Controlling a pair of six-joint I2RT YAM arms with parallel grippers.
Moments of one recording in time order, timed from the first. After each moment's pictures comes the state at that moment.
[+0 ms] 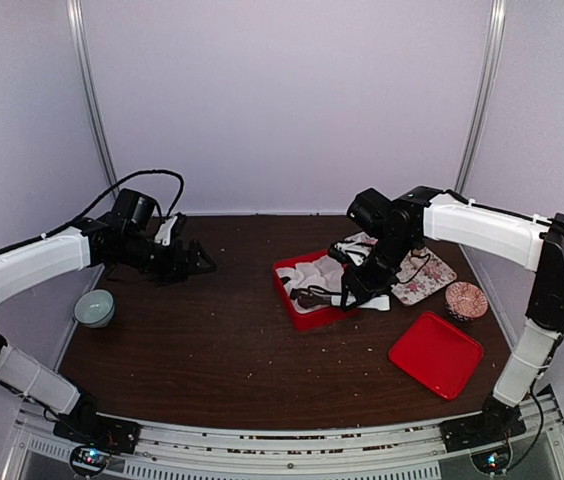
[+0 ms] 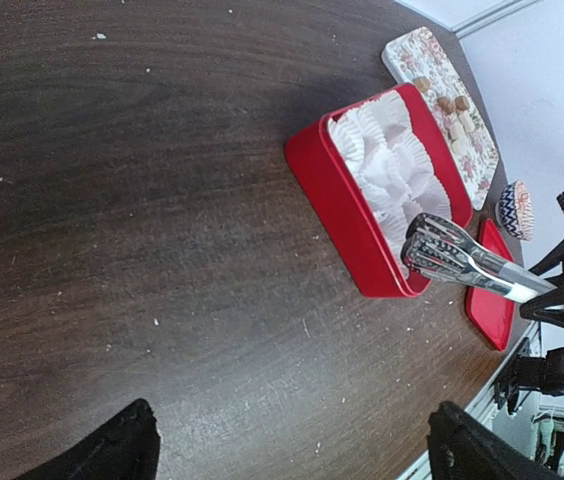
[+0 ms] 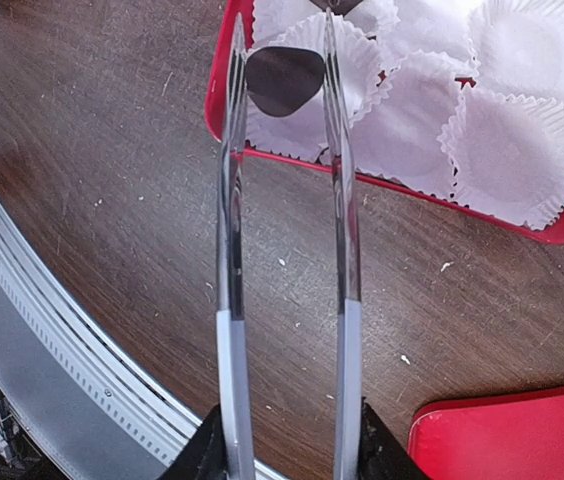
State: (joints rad) left arm -0.43 1.38 1.04 -0.49 0.42 -0.46; right arm 0.68 1.75 1.50 -1.08 -0.31 0.17
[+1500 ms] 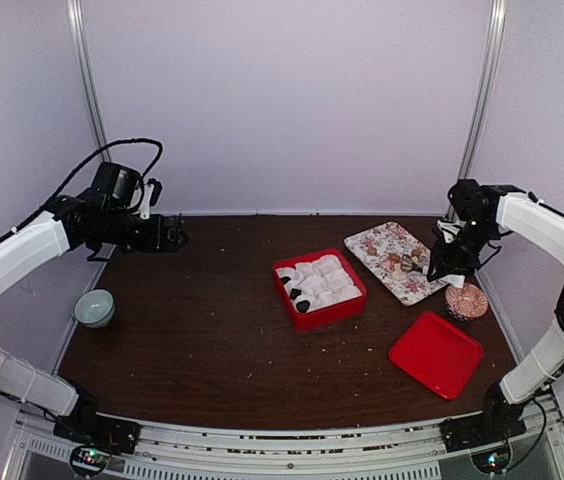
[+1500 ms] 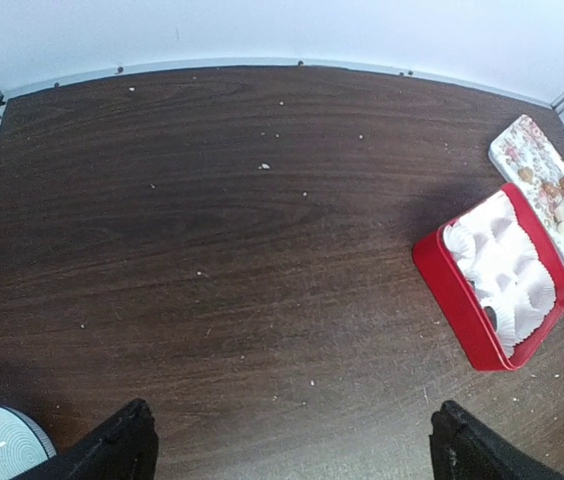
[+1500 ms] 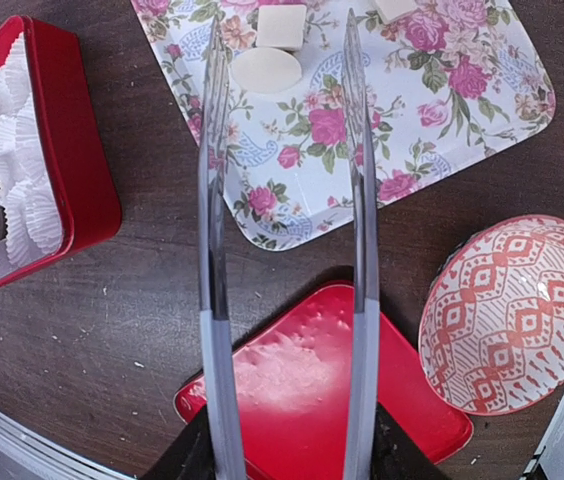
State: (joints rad) left arm -0.43 1.30 1.20 -0.65 -0.02 -0.31; right arm 0.12 1.54 1.32 -1.09 -0.14 0.14
